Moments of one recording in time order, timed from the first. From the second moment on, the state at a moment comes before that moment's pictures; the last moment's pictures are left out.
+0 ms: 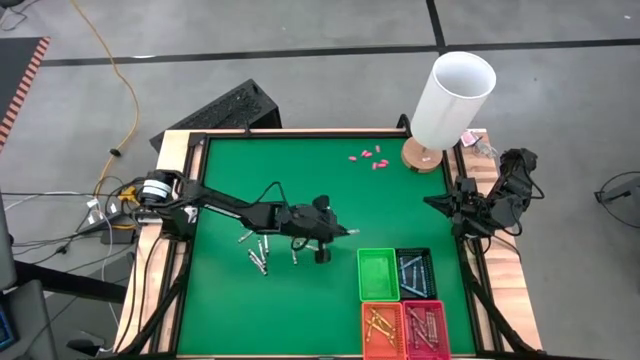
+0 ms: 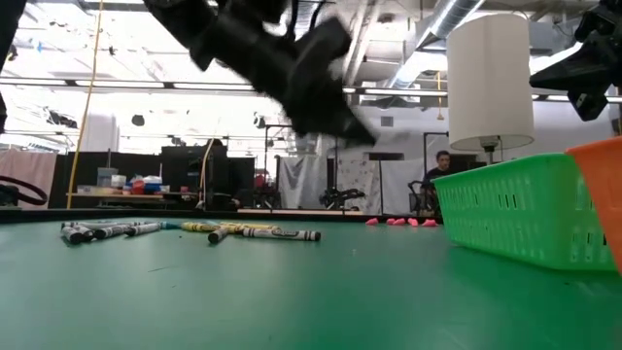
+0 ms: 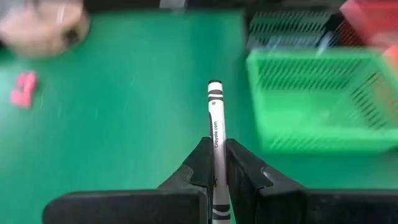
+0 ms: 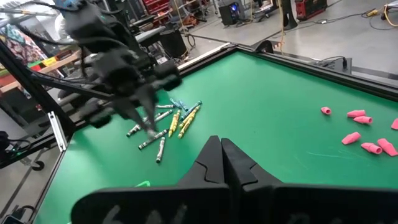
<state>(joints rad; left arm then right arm) -0.09 1.80 1.05 0.32 -0.13 -0.03 0.90 0.01 0.39 -0.80 1.13 0.77</state>
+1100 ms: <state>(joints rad) -0.20 2.29 1.80 -0.14 0.06 0.59 0.90 0.01 0.39 -0.81 1.13 0.78</state>
